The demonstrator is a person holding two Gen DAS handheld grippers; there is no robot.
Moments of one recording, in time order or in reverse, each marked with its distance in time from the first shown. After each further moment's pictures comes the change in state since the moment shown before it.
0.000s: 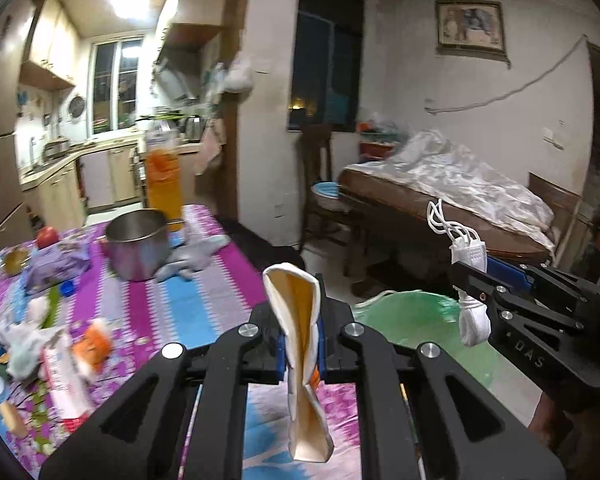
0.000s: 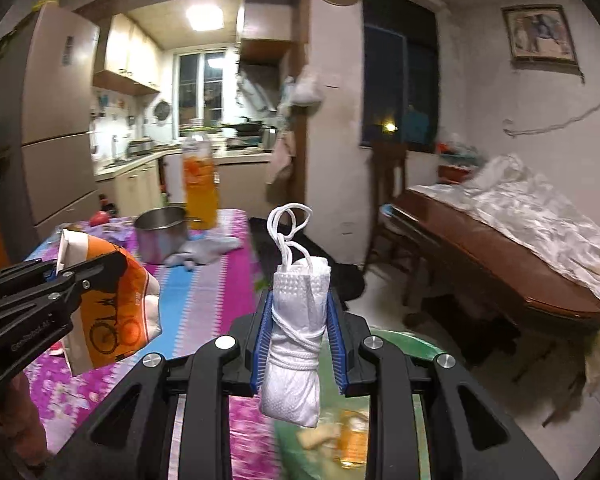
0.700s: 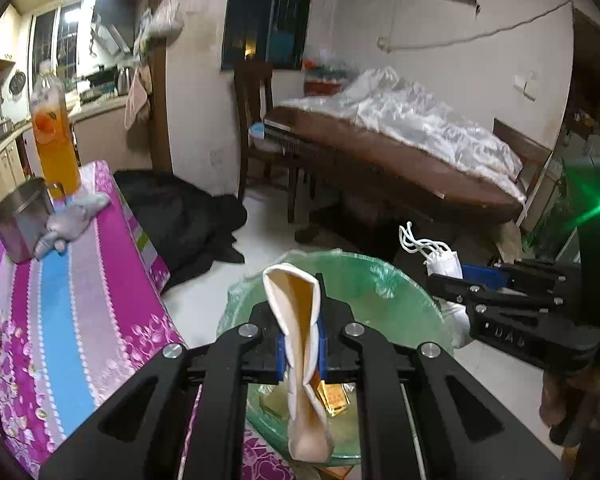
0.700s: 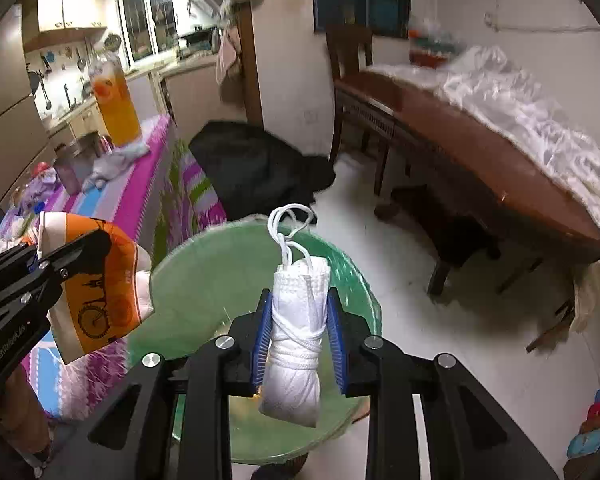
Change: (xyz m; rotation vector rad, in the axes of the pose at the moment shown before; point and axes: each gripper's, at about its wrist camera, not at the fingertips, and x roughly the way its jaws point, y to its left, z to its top) left arm 0.121 -0.105 -0.022 0.044 0.238 -0.154; right arm 0.103 -0.156 -0.050 0.102 0.434 -0.034
